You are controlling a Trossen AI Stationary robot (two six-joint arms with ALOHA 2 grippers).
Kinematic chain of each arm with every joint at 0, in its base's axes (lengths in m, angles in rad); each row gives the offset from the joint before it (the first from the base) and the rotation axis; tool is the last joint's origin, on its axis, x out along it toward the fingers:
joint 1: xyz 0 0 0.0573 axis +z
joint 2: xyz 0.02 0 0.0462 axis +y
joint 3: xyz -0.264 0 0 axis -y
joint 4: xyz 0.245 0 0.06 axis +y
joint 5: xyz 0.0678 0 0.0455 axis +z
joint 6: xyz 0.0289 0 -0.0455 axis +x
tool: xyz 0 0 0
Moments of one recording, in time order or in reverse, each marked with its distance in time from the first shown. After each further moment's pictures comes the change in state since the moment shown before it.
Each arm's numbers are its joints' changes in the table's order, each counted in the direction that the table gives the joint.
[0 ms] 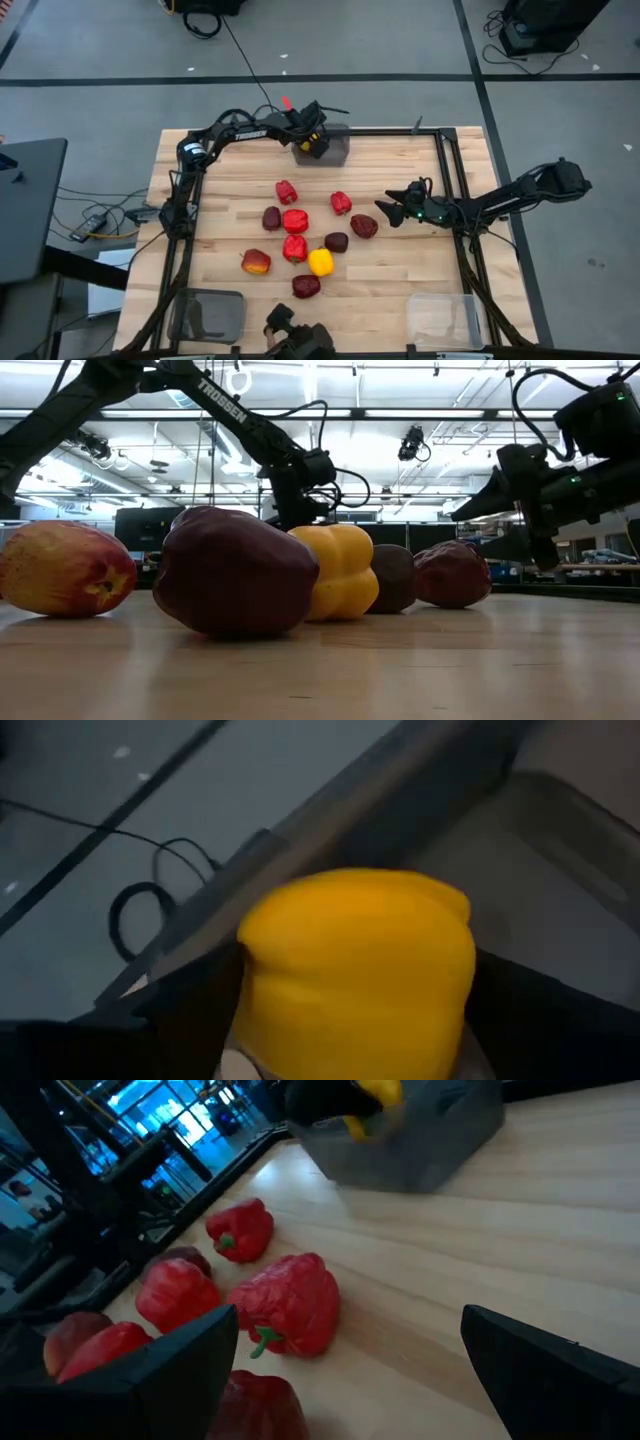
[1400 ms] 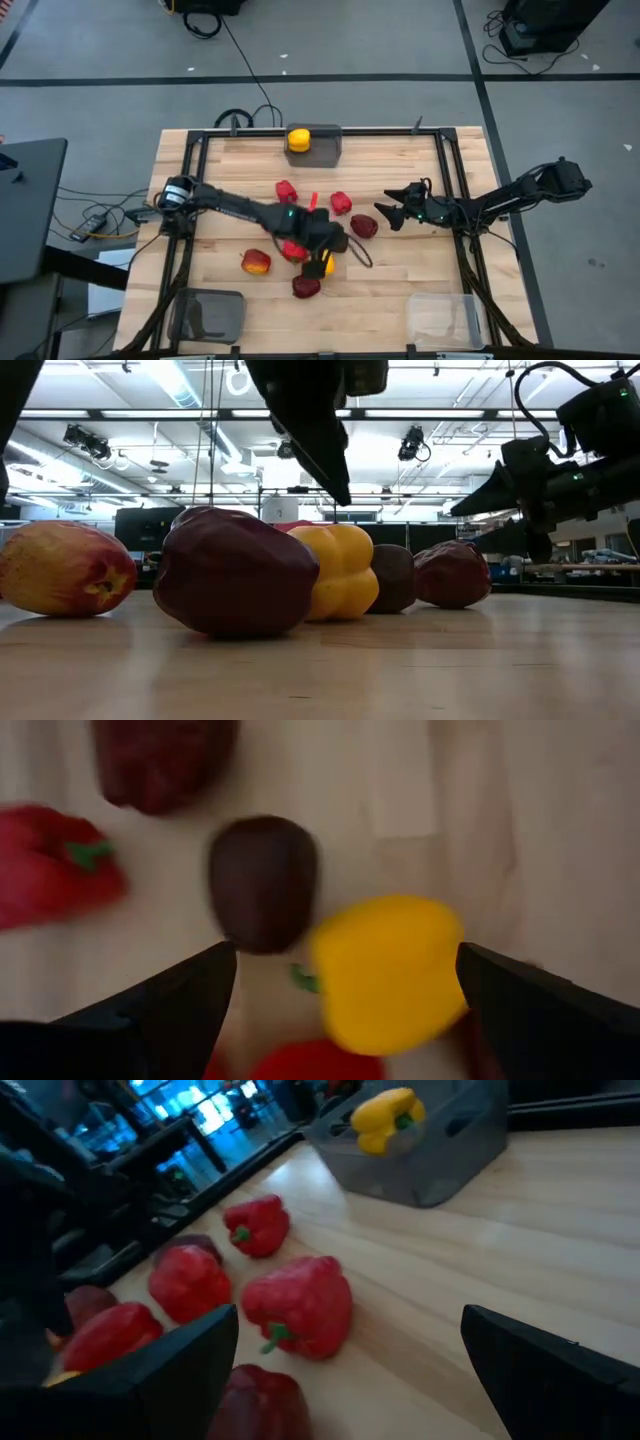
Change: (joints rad) left arm -0.793 -0.171 -0.011 0.266 -0.263 0.025; right arm 0.006 0.000 0.000 -0.039 0.038 -0.132
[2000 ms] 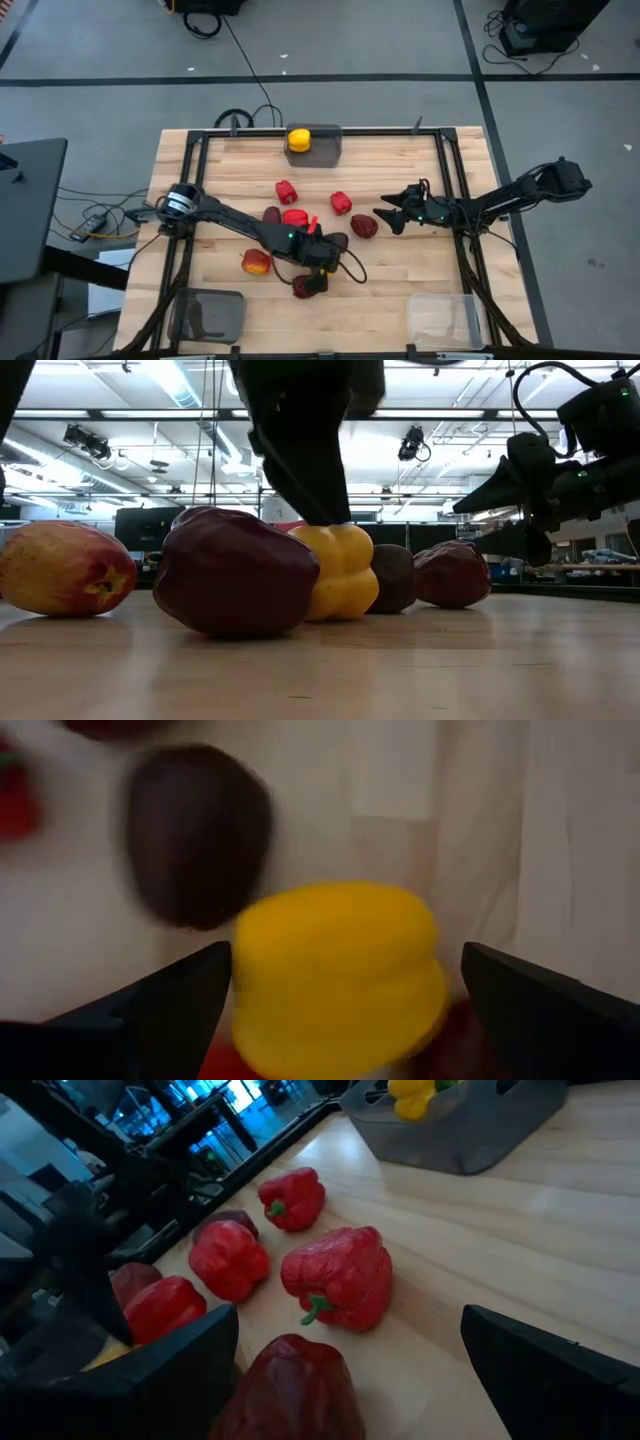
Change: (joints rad) left arm -0.091 0.047 -0.096 -0.126 0.073 -0.232; right arm 0.003 0.000 0.000 0.001 0.090 0.041
